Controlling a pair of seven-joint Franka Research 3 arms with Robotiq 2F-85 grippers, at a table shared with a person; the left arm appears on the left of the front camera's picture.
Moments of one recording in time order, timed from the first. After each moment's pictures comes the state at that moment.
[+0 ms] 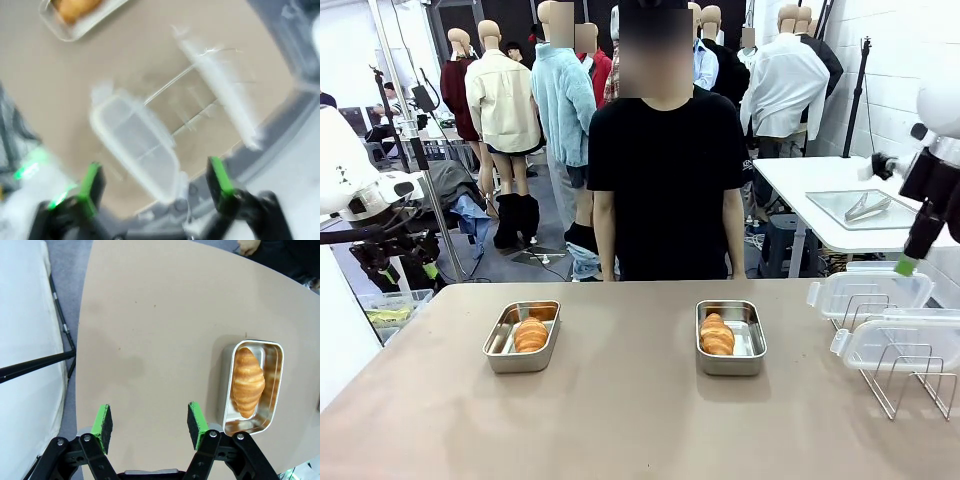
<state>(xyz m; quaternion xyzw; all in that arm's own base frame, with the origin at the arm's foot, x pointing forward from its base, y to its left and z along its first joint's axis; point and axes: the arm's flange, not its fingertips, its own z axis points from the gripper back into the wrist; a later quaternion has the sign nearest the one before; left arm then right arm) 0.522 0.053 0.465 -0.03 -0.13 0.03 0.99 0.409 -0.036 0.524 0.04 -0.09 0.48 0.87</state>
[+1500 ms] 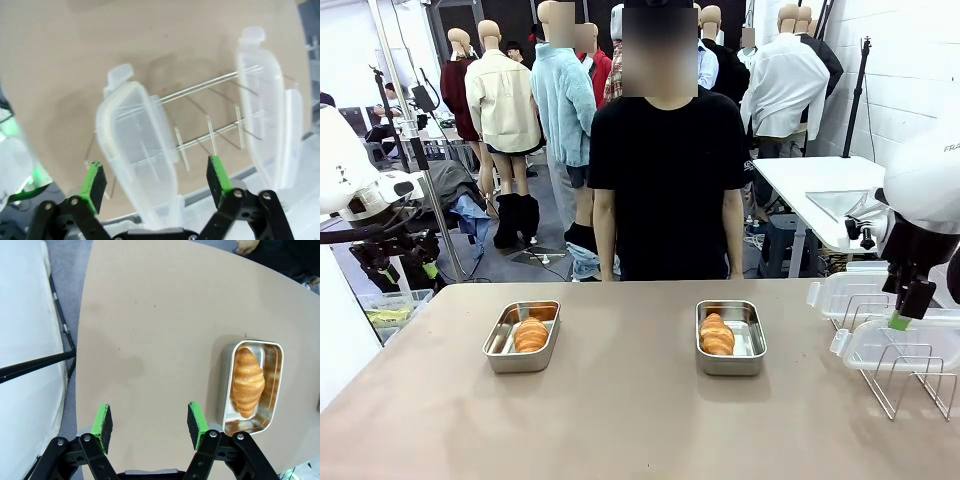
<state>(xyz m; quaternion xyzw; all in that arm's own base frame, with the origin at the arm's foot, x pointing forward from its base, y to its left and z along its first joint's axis) 0.522 0.053 0.466 -0.03 -0.14 0.03 0.99 0.404 -0.012 0.446 -0.02 -0.08 0.57 0.82</state>
